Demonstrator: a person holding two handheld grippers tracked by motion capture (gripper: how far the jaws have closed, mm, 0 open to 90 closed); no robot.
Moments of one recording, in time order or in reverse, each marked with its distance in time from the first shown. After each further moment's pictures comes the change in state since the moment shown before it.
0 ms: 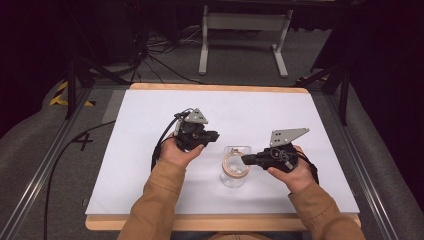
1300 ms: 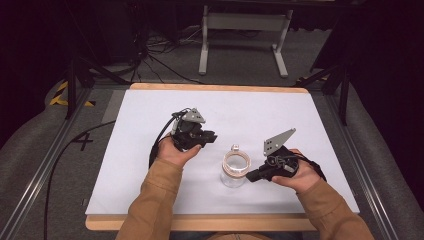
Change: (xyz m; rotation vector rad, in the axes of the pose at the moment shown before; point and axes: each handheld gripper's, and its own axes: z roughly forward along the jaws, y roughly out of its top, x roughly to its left) left arm 0.003 -0.002 -0.003 0.020 -0.014 -0.018; right arm 0.003 -0.004 0.003 0.307 0.160 0.012
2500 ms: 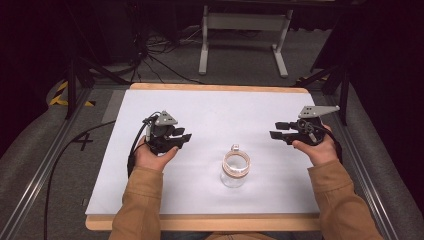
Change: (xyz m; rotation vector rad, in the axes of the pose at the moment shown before) left arm 0.026 -0.045 -0.040 -0.024 0.242 -0.116; right arm -0.081 -0.028 -0.070 -0.332 -0.427 0.142
